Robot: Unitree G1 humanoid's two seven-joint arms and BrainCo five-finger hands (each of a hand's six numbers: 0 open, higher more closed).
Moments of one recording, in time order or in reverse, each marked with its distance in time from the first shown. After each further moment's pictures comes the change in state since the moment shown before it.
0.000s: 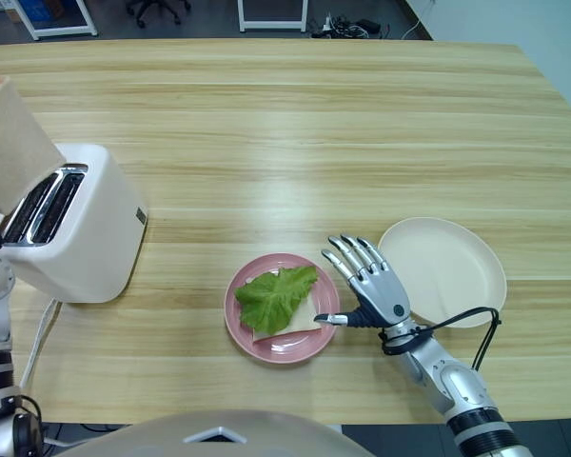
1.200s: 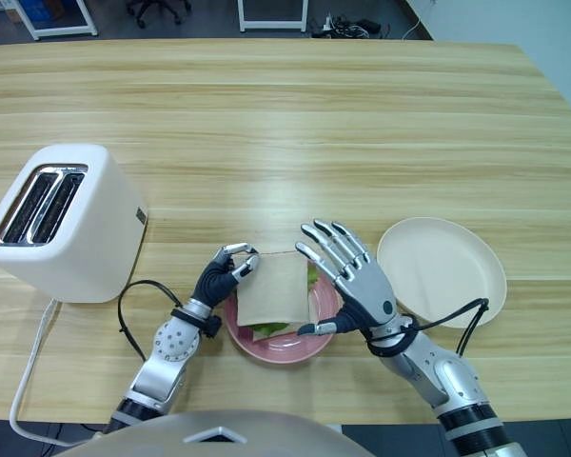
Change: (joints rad) left arm 0.240 -0.472 -0.749 0.064 -0.290 0.012 -0.573; right arm -0.014 0.035 -0.016 -0.164 0.045 -0.207 -0.018
